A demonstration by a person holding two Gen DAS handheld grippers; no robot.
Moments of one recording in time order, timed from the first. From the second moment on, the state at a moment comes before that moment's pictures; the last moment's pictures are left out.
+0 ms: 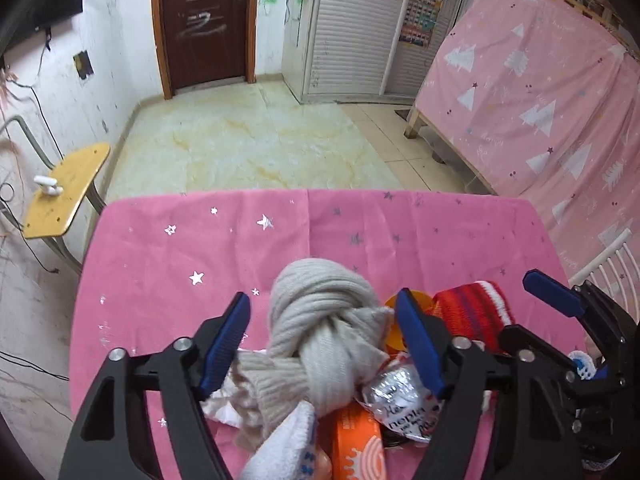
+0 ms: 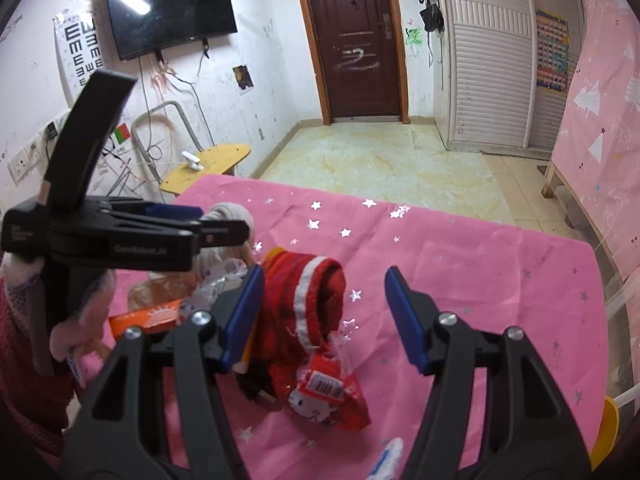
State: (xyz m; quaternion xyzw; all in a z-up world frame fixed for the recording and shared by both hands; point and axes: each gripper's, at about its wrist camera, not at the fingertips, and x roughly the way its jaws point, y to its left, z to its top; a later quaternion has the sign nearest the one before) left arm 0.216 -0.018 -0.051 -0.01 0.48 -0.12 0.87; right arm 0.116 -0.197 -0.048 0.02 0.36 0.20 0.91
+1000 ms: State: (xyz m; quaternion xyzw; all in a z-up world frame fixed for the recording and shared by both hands) left arm 0.169 0.006 -0.002 -0.07 0.39 -0.11 0.91; right arm 0.096 -0.206 -0.006 0.00 0.27 0.16 0.95
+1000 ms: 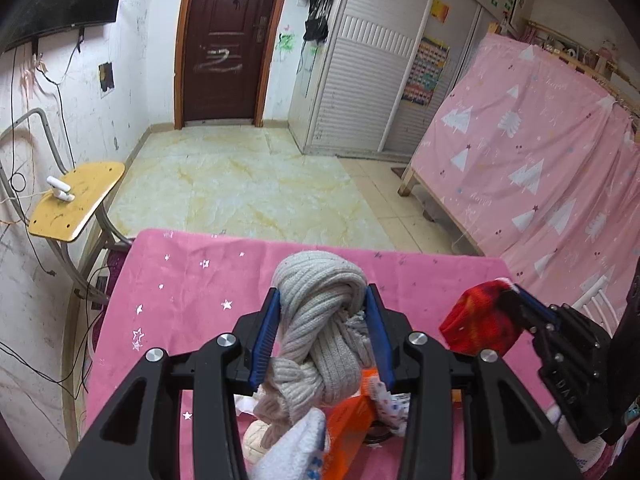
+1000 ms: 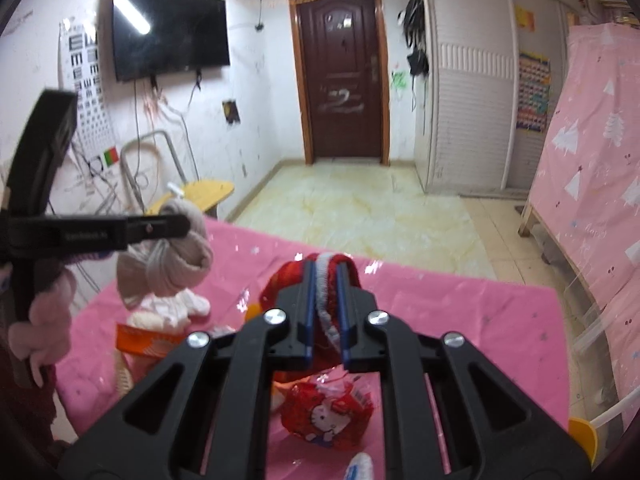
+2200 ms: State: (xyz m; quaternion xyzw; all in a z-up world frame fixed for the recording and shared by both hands) left arm 0.075 -0.255 0.052 0.06 0.34 -0.29 0.89; right arm -0.030 -0.469 -0.021 0.12 0.21 -0.08 0.97
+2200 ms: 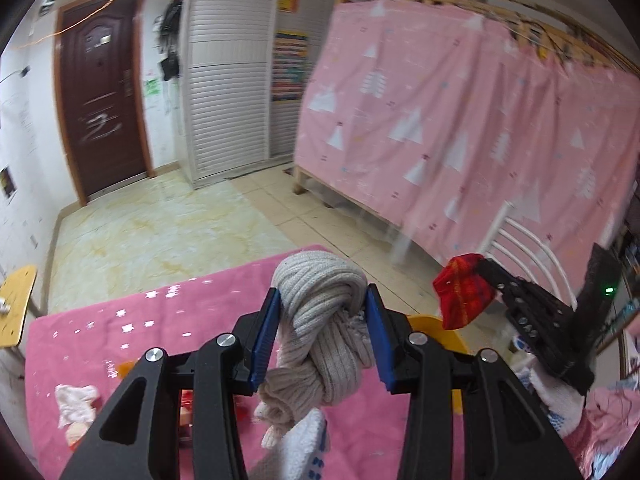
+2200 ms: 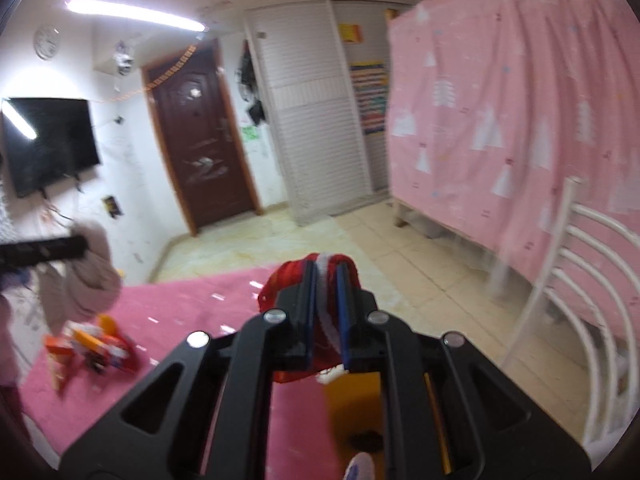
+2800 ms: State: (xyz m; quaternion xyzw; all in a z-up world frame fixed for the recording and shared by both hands) left arm 0.049 -0.375 0.034 0.04 0.35 -0.40 0.85; right arm -0.066 -0.538 -0.044 0.18 0.20 -0.13 0.95
